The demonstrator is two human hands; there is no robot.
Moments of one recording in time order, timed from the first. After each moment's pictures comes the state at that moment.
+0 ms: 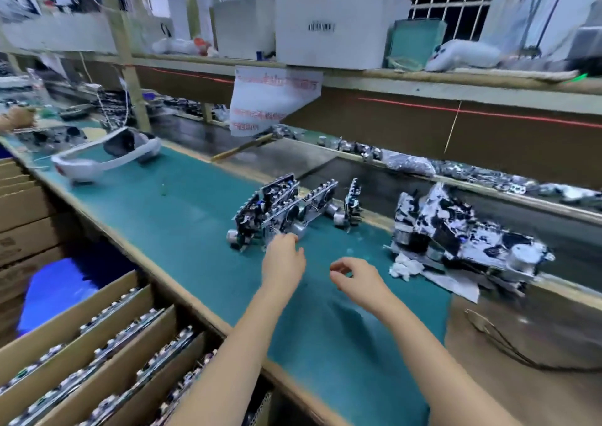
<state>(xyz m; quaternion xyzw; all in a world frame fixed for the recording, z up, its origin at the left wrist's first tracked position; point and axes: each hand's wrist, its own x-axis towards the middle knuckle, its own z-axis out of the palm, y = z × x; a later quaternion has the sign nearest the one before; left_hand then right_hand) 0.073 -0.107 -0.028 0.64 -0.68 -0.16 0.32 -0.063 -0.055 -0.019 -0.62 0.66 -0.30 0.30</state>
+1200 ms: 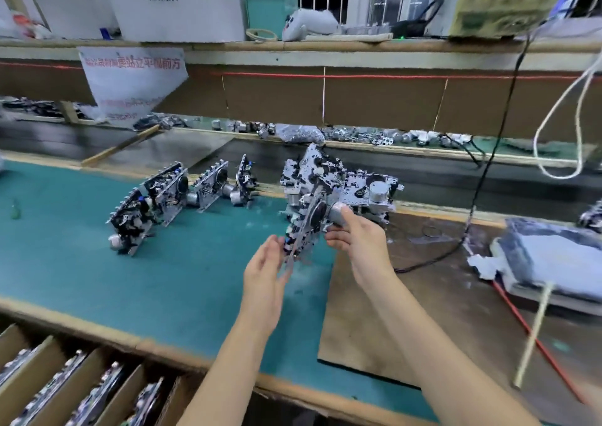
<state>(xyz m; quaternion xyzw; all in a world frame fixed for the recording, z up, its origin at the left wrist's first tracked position) -0.028 0.013 -0.033 0.32 -0.37 -0.71 0.50 -0.161 0.038 0.001 -0.25 0.50 -0.74 0.37</state>
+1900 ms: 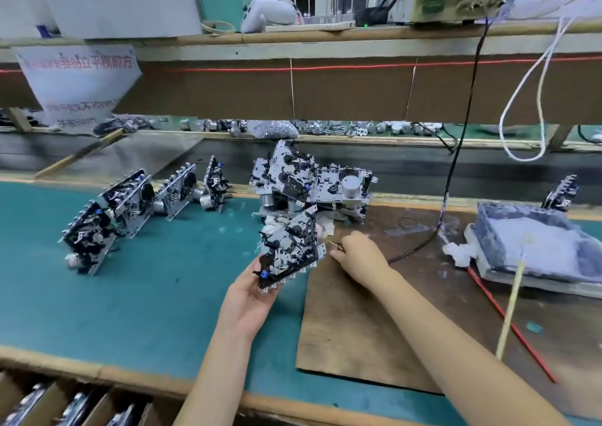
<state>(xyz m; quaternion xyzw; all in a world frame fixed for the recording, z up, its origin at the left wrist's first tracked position) -0.039 -0.010 -0.070 0.24 -0.23 -0.84 0.43 -0.233 0.039 -0.047 -0.53 0.83 -0.12 0.08</state>
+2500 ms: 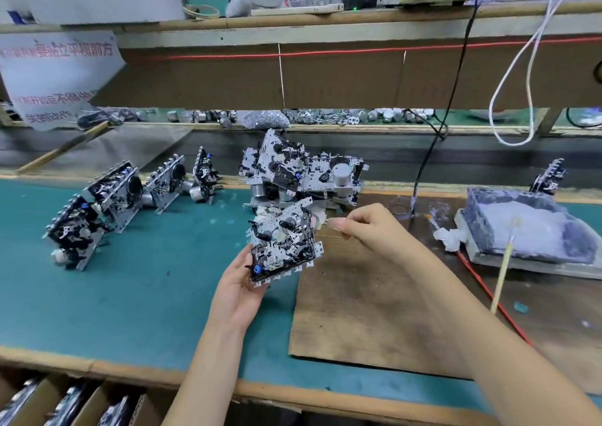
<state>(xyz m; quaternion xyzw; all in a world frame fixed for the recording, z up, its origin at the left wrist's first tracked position) -0.037 -0.010 -0.074 0.24 -0.29 -0.82 0.43 -0.238 0.088 0.008 -0.51 0.70 -0.43 0.25</state>
